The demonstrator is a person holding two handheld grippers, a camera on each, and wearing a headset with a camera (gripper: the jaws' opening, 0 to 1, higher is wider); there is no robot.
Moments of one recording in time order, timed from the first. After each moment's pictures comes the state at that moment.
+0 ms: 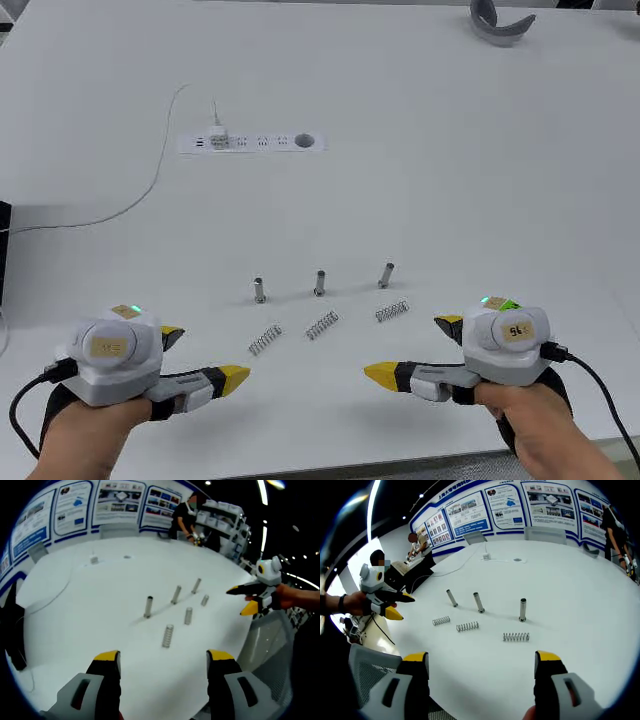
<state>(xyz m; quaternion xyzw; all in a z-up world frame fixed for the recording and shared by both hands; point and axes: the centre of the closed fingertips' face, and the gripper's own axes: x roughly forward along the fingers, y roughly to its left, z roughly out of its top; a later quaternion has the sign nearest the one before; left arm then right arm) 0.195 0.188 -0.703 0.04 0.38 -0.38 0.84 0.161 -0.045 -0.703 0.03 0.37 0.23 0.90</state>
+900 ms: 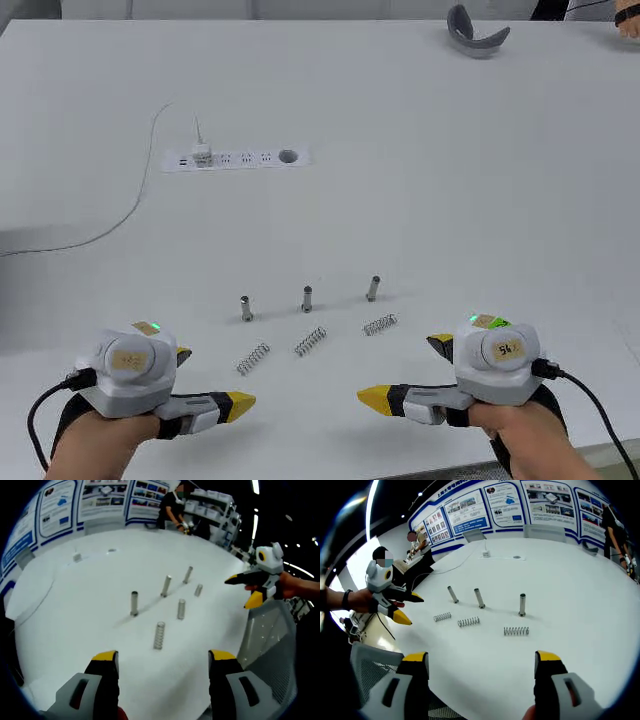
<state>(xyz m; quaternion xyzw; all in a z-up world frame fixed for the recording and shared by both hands) 0.201 0.160 -0.720 0.07 0.40 -0.42 0.81 0.152 -0.047 -0.703 0.03 0.38 0.23 0.90</state>
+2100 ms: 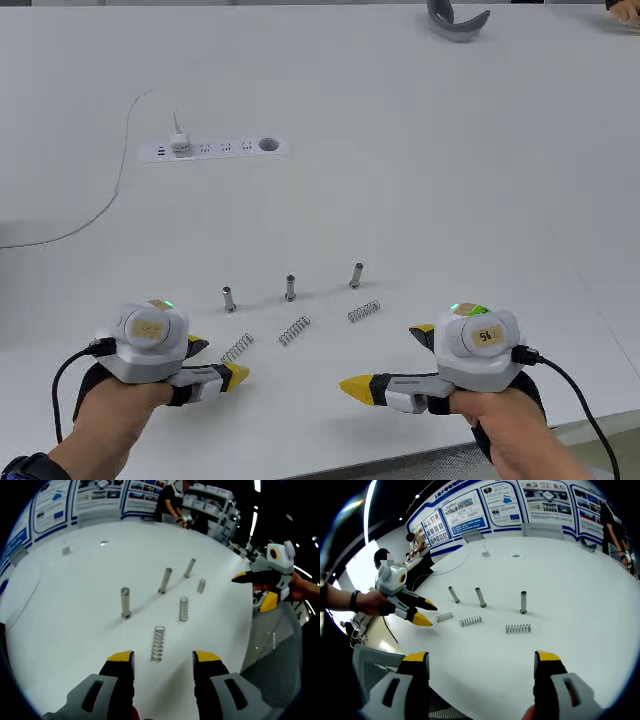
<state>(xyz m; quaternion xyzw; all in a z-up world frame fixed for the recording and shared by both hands) 0.212 0.135 -0.751 0.08 0.42 -0.44 0.79 0.147 -0.045 -0.703 0.05 0.38 0.22 0.90</state>
